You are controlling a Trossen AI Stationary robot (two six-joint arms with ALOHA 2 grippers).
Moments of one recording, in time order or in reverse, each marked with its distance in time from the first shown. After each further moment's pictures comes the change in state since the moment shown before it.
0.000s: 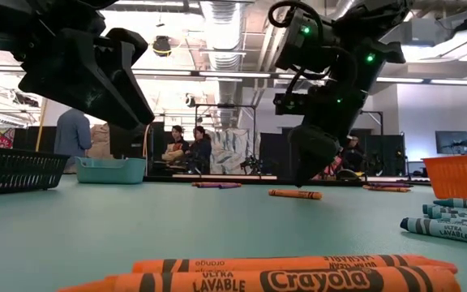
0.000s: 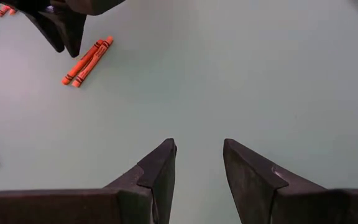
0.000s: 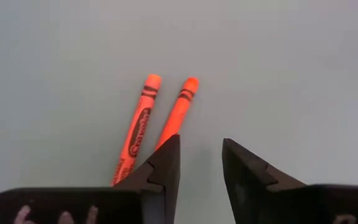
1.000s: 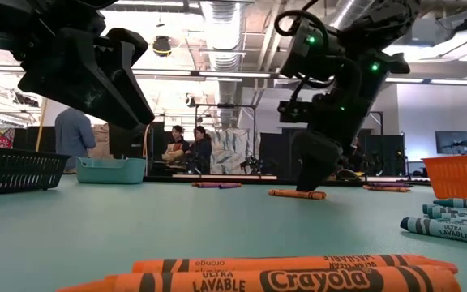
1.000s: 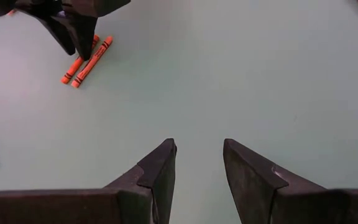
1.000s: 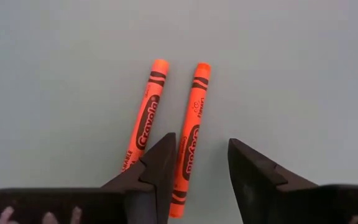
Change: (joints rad) left arm 0.001 0.000 0.000 0.002 0.003 -0.002; right arm -0.015 -0.002 -0.066 0.059 -0.066 0.043
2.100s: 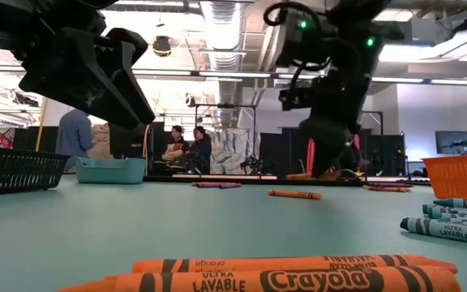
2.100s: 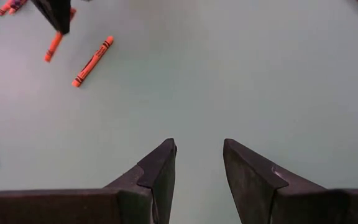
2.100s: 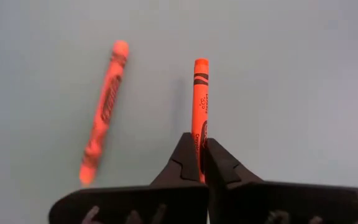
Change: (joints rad) left arm 0.000 0.000 0.000 0.001 -0.003 -0.005; right arm 0.027 0.003 0.184 -0.391 0.089 0.052
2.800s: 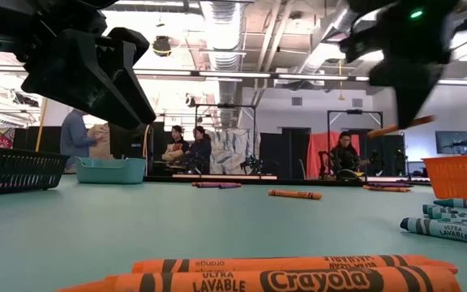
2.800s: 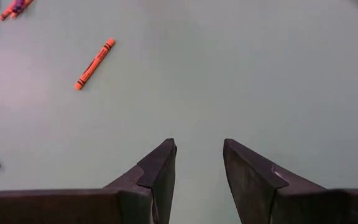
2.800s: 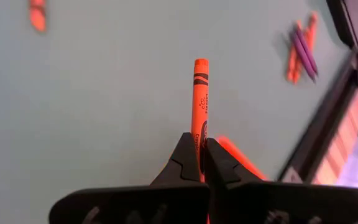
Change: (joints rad) left arm 0.008 0.000 0.000 0.001 -0.001 0.027; right arm 0.303 -0.002 0.212 -0.773 -0.051 0.694
